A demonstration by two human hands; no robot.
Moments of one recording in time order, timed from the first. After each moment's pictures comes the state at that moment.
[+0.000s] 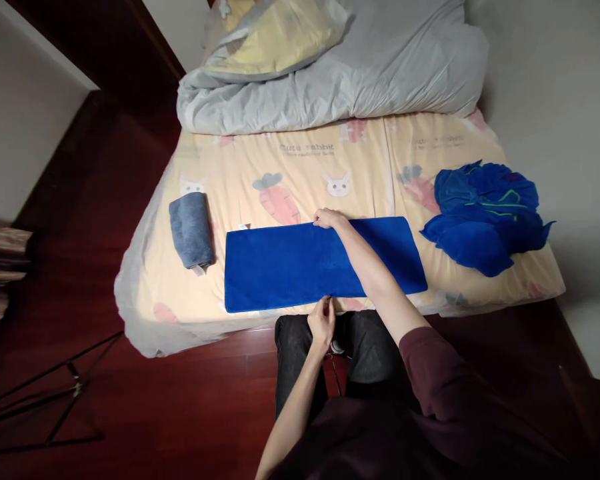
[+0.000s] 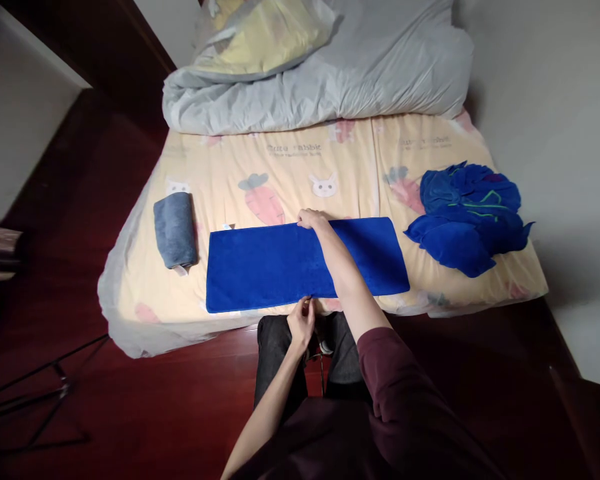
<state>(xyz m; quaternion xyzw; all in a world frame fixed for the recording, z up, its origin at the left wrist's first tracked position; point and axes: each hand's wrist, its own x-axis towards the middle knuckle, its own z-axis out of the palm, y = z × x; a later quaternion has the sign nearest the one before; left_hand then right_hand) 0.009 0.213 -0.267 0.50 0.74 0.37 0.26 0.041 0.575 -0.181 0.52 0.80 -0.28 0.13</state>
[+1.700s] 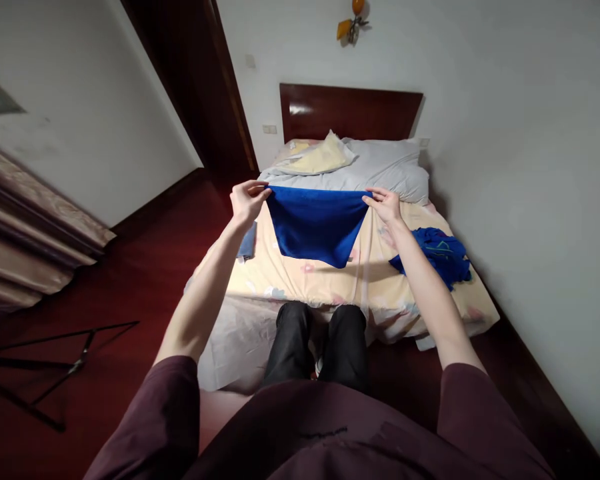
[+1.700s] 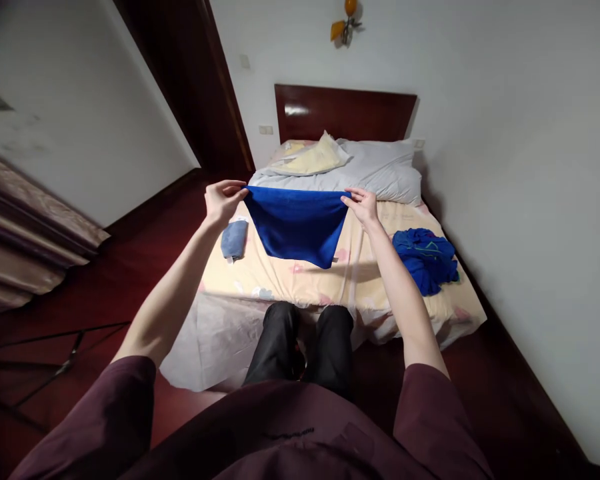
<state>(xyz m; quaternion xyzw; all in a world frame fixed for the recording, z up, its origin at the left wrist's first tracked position) -0.176 0.270 0.143 0.50 0.57 0.64 0.14 0.200 0.403 0.123 0.33 0.63 -0.41 -0.56</state>
